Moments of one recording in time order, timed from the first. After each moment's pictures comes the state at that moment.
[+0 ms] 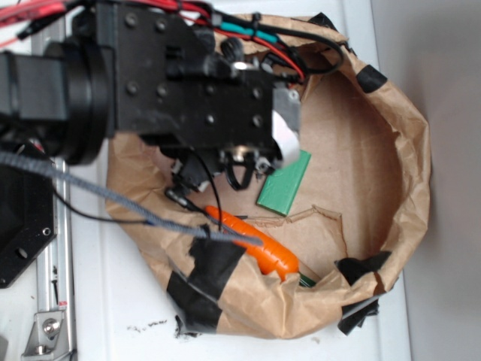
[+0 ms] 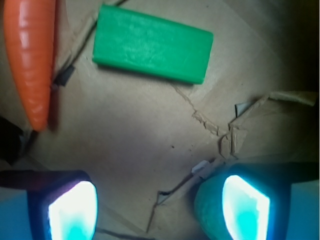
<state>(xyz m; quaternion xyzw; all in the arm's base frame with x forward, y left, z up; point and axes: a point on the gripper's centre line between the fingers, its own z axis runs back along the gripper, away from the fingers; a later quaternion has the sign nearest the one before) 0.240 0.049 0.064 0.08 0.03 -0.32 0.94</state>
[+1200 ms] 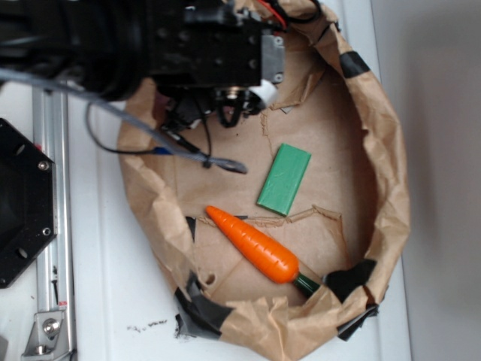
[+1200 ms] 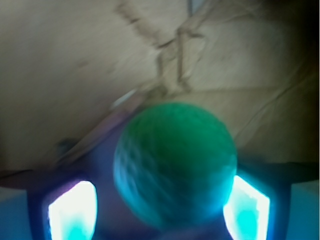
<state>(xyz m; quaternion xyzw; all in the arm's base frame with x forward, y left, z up) 0.245 0.105 0.030 0.13 0.06 -0.33 0.93</state>
